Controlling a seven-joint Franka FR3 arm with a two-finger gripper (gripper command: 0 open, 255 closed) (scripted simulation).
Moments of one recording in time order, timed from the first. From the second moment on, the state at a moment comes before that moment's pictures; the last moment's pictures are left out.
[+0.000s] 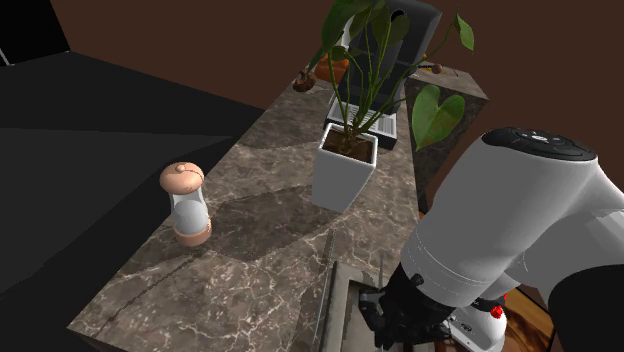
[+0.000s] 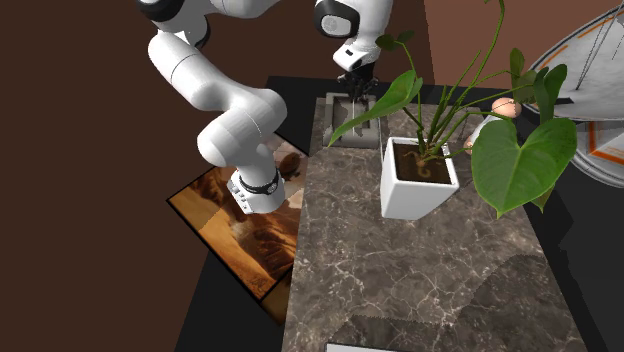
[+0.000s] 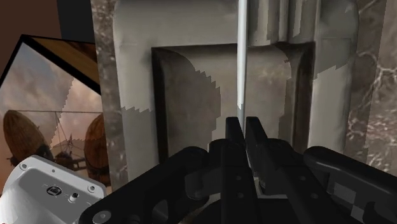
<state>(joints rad) 0.08 -1.14 1.01 -2.60 1.03 1.65 1.45</state>
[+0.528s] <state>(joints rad) 0.07 -1.14 0.99 -2.58 1.02 1.63 1.46</state>
